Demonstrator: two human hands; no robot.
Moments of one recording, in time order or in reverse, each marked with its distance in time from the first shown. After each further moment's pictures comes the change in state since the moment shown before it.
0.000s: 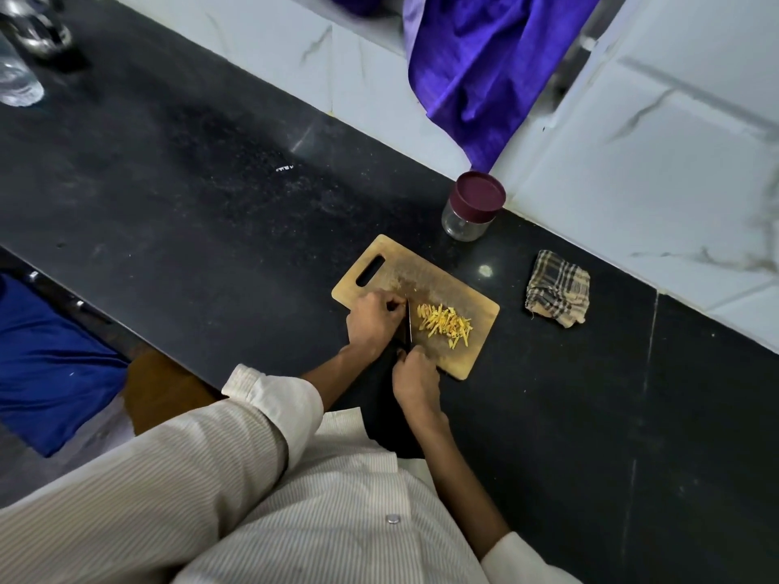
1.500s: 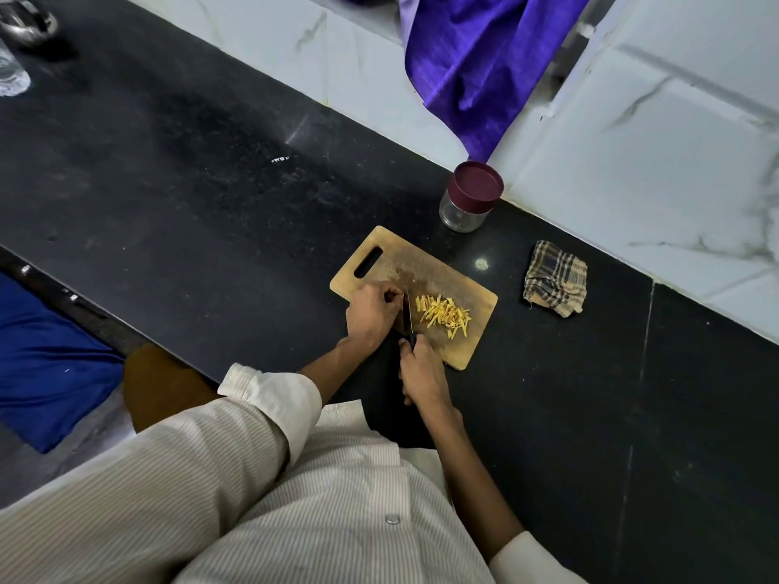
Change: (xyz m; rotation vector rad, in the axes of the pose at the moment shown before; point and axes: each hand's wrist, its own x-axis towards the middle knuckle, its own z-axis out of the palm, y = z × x) left_hand 0.001 0.001 0.000 -0.033 0.012 0.008; right_hand 0.012 0.020 -0.002 0.183 -0.081 -0.084
